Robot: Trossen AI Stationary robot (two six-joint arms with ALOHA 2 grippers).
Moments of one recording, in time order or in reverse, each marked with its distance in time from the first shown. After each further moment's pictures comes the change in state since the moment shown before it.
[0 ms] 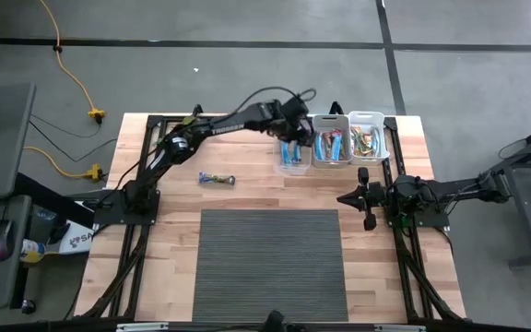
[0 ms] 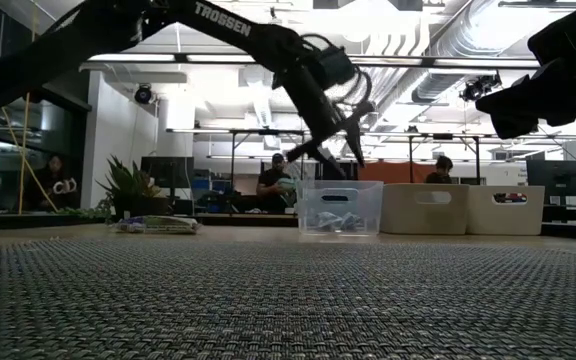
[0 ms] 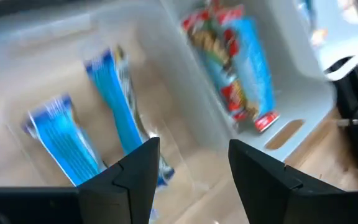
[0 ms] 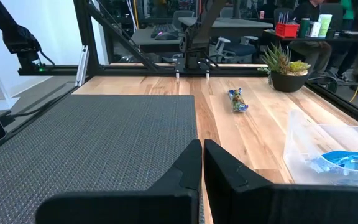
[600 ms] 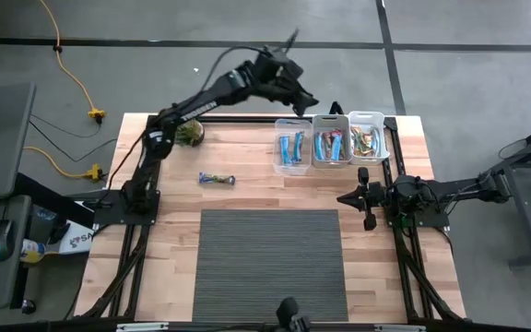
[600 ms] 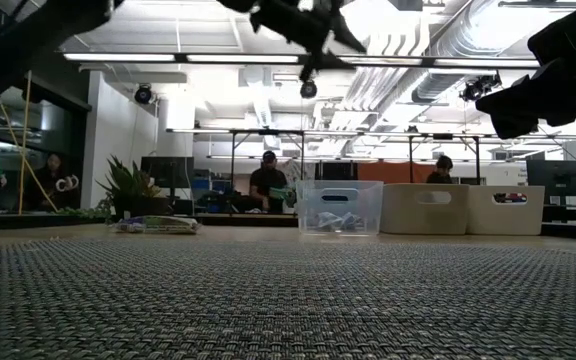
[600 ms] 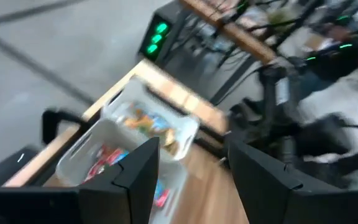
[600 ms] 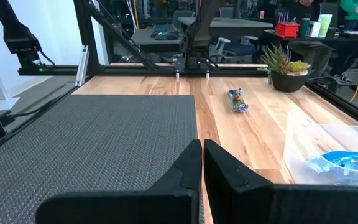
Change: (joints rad) left arm 0.081 -0.202 0.142 0.163 0.239 0.350; right arm 0.000 0.000 0.000 0.000 0.000 0.000
